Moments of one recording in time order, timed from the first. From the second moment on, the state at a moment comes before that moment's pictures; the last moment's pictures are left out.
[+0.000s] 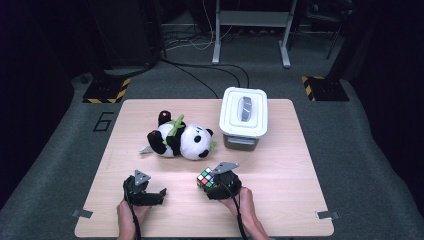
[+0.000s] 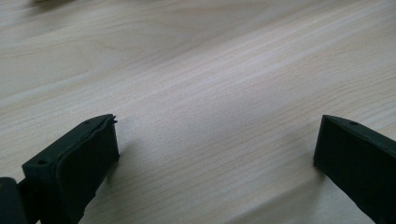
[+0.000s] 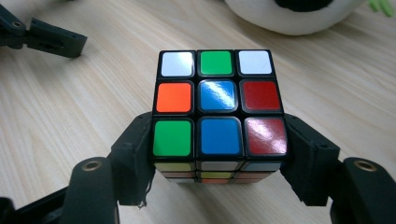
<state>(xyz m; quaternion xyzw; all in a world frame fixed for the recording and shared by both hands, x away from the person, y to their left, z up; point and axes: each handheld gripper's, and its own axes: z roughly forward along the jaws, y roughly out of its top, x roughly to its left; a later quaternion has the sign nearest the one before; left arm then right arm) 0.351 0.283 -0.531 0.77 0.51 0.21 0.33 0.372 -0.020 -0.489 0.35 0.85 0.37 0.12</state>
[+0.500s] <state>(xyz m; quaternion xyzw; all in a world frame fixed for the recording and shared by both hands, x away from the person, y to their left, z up) 0.351 0.283 -0.531 0.77 0.51 0.21 0.33 0.370 -0.010 -0.494 0.33 0.86 0.36 0.12</state>
